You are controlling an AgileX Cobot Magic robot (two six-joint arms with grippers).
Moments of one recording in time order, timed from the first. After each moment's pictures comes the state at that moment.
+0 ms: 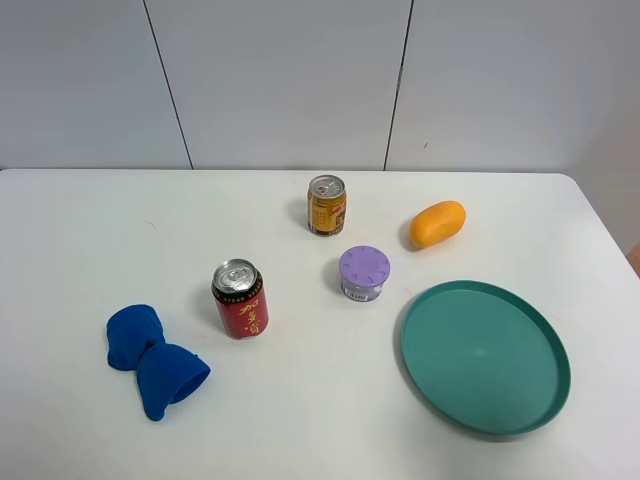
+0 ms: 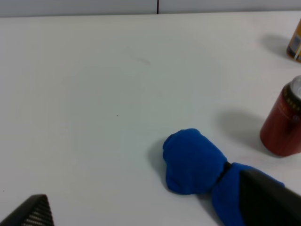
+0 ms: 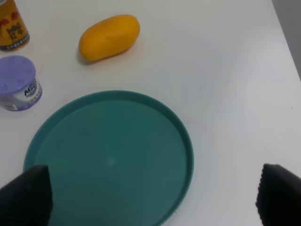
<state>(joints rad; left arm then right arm) 0.00 -0.01 -0.51 0.03 1.06 -0.03 0.02 0.00 -0.50 0.02 1.06 0.03</state>
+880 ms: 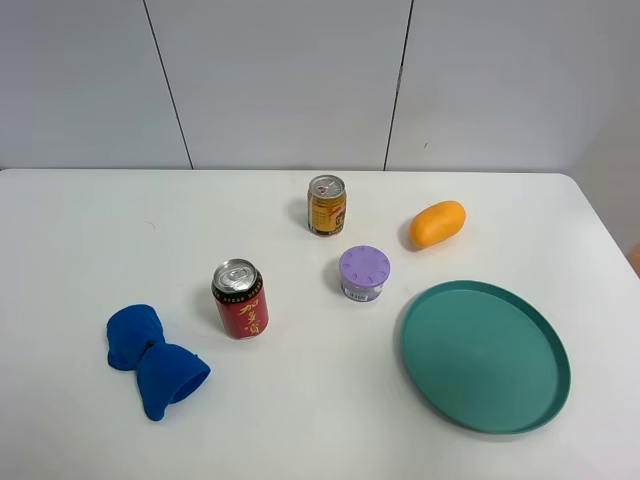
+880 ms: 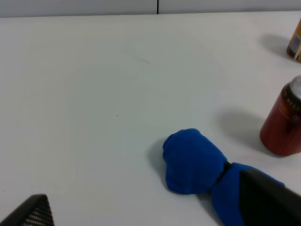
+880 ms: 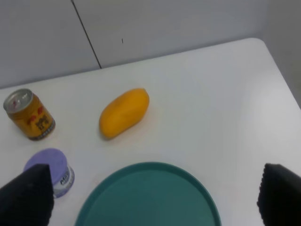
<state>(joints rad) 0.00 -0.01 -0.51 0.03 1.06 -0.03 0.02 0.37 -0.78 0.00 0.91 0.26</state>
